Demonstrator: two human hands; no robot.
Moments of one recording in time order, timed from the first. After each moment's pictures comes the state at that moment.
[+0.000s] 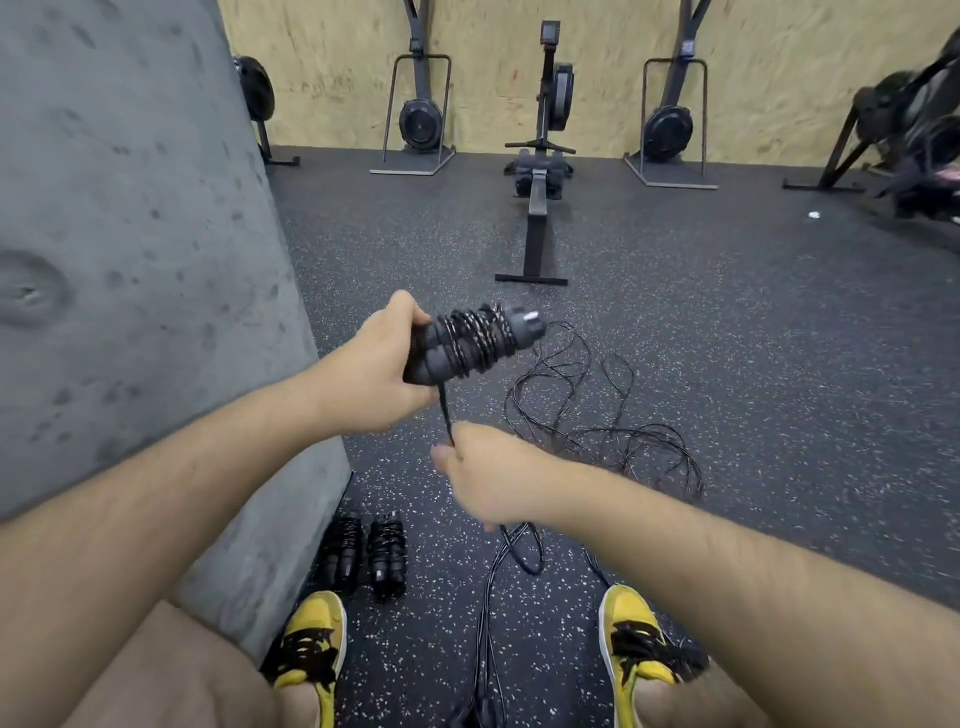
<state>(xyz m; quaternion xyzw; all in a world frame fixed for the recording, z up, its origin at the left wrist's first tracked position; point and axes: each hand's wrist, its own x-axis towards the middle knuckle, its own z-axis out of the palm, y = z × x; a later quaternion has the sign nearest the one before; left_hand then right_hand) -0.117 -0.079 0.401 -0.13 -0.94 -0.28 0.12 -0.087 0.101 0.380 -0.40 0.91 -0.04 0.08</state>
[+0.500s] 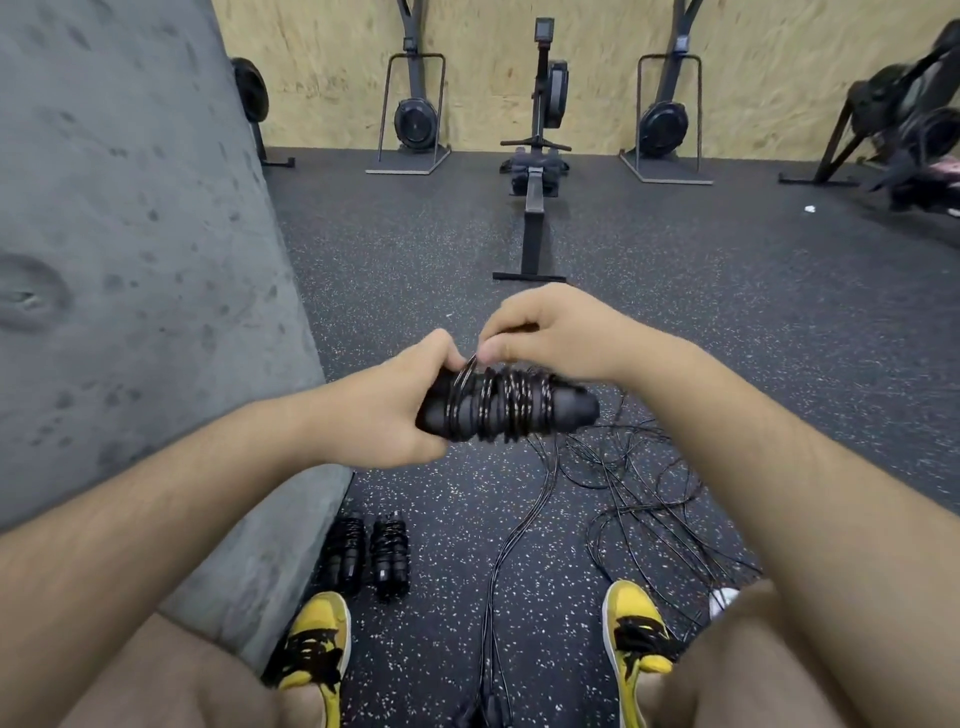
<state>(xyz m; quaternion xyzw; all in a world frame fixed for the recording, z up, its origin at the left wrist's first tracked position) -0.085 -0.070 0.408 -0.21 -0.93 -0.30 -0.03 -0.163 0.143 0.445 -0.39 0.87 -0.30 0.02</state>
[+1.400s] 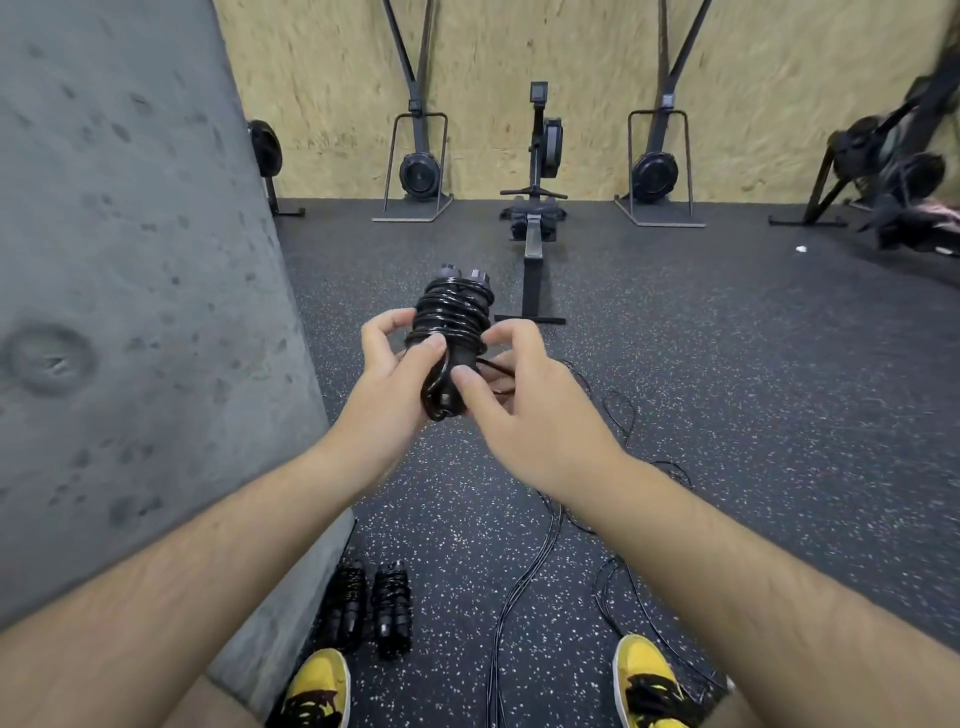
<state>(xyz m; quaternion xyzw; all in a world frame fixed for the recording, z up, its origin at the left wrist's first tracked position) -0.098 -0.037 0.429 -0.03 -0.63 -0.76 0.14 -0.103 0.118 0.432 -0.27 0.82 -0.48 -0.13</state>
